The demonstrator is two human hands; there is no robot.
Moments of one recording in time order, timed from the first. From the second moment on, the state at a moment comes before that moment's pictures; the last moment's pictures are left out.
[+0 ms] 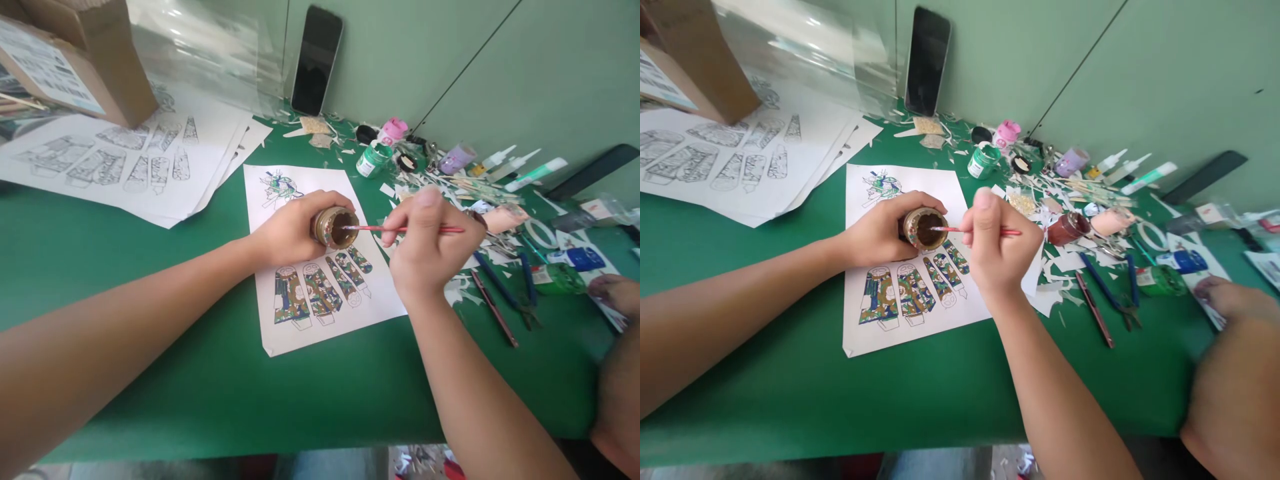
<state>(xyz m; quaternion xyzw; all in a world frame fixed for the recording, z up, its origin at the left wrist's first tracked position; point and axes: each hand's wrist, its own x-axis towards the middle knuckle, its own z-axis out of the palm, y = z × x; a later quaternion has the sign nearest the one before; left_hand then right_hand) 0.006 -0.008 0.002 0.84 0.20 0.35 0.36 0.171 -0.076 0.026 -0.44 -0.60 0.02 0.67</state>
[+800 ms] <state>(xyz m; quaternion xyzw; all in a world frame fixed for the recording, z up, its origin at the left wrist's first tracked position) 0.011 -0.005 -0.003 0.82 0.23 0.37 0.38 0.151 -0.087 0.032 -0.32 -0.54 0.12 0.77</state>
